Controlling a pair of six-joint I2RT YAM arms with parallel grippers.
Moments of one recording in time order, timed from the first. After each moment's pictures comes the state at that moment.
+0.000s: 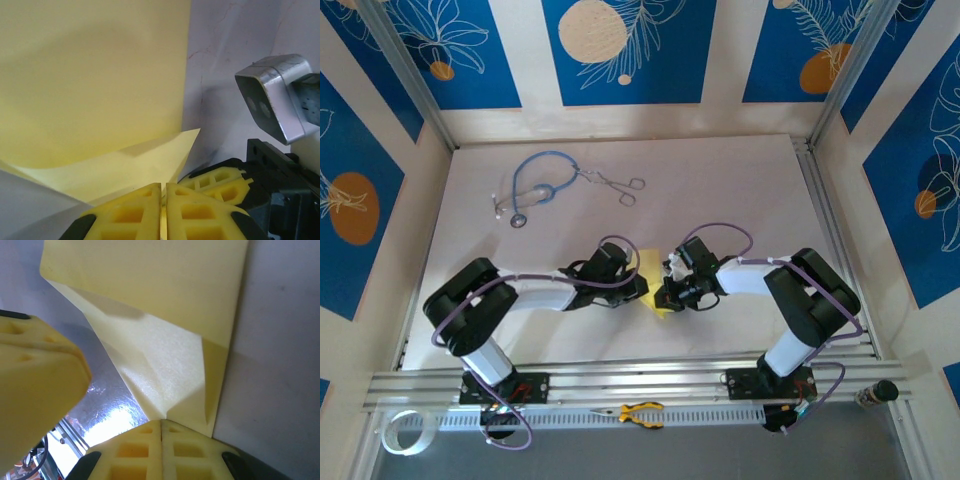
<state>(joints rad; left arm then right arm) -0.84 1.66 0.70 0.17 0.30 -1.09 0.60 1.62 0.64 -0.17 -0.64 0.67</state>
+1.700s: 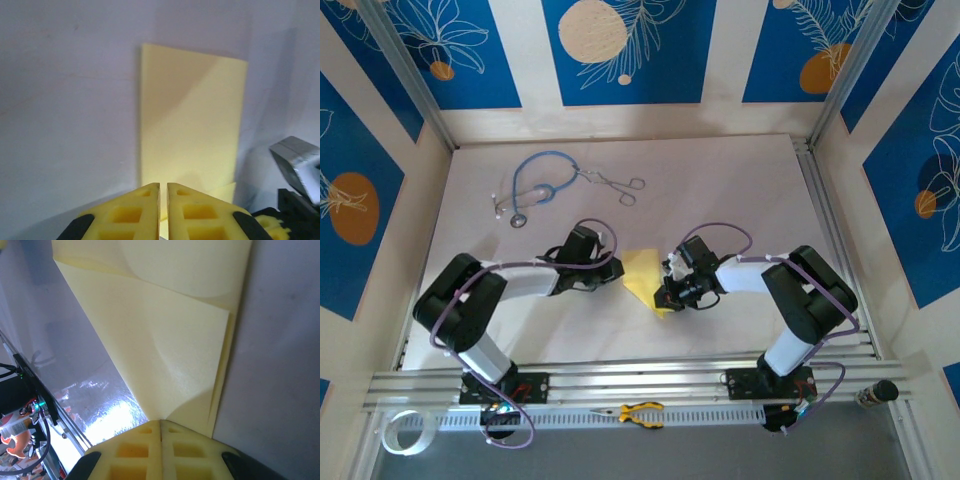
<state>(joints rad) -0.61 1.62 0.69 0.12 0.33 -0.90 0.59 1.64 0.65 -0.18 -0.68 0.64</state>
